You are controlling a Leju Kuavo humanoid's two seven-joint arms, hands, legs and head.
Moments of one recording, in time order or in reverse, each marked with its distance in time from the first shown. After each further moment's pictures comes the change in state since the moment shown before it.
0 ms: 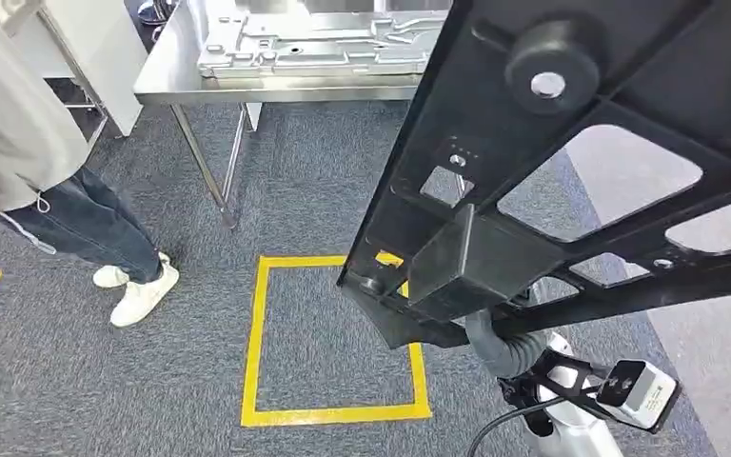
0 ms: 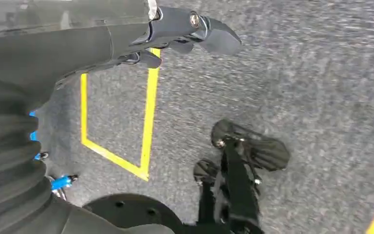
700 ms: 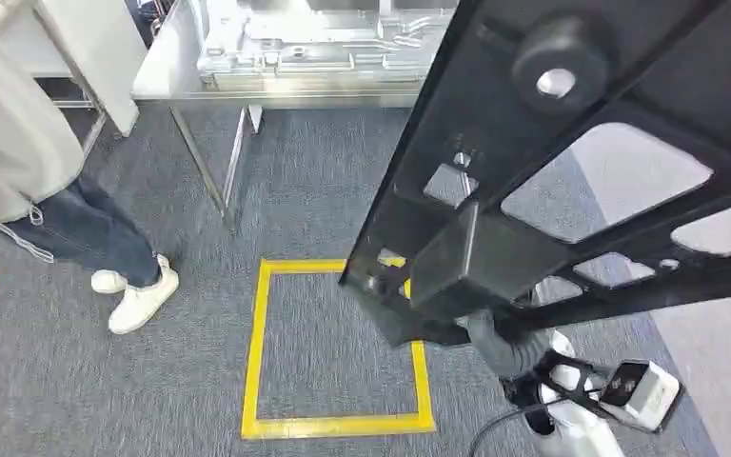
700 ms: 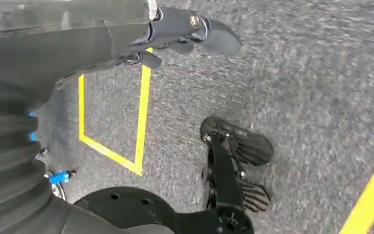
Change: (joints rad) left arm -0.008 0.000 0.000 0.000 -0.002 -0.002 0.000; right arm 0.001 0.000 -0.003 -0.005 -0.002 0.002 -0.001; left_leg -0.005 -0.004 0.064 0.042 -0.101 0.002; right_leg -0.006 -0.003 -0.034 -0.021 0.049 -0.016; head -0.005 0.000
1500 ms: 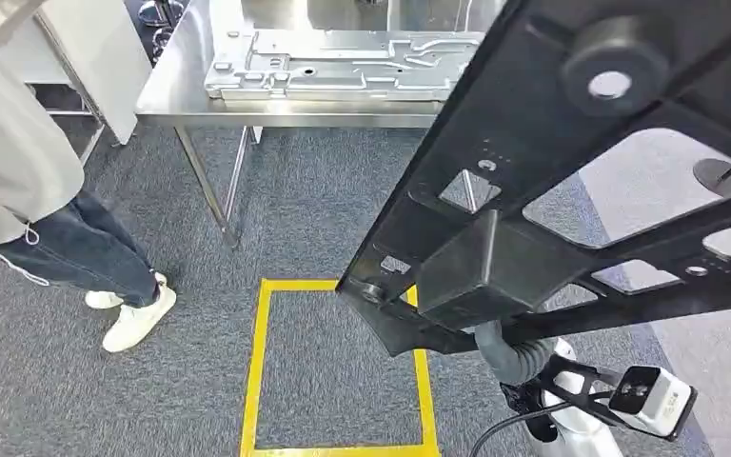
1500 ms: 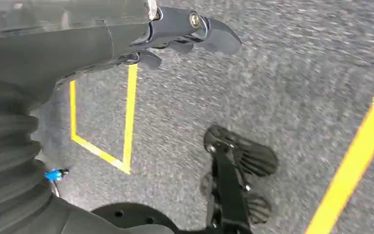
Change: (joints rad) left arm 0.013 0.002 0.002 0.000 -0.006 0.003 0.000; right arm 0.019 0.003 -0.016 -0.018 -0.035 0.039 0.000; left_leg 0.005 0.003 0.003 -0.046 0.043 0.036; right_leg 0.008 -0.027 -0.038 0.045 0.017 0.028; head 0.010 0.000
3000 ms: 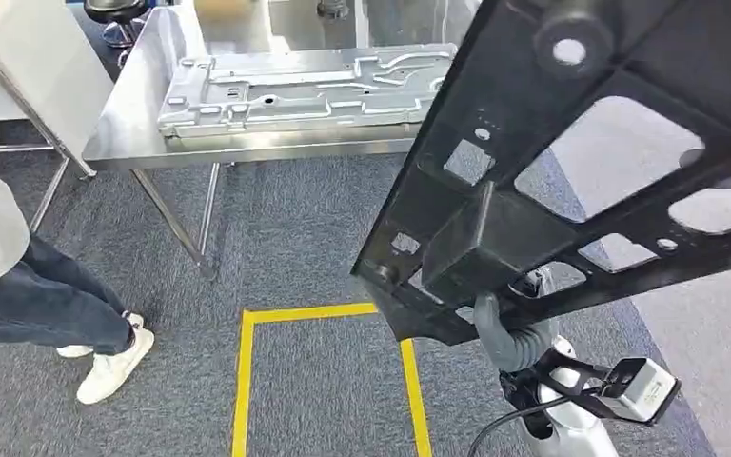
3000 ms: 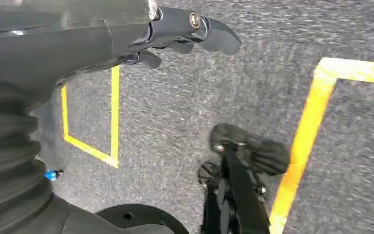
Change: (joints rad) left arm 0.003 0.002 0.010 -0.001 -0.014 -0.003 -0.003; right arm 0.018 0.029 -0.036 0.035 0.062 -0.093 0.014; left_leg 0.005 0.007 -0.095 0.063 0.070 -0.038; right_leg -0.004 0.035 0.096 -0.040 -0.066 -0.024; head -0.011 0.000
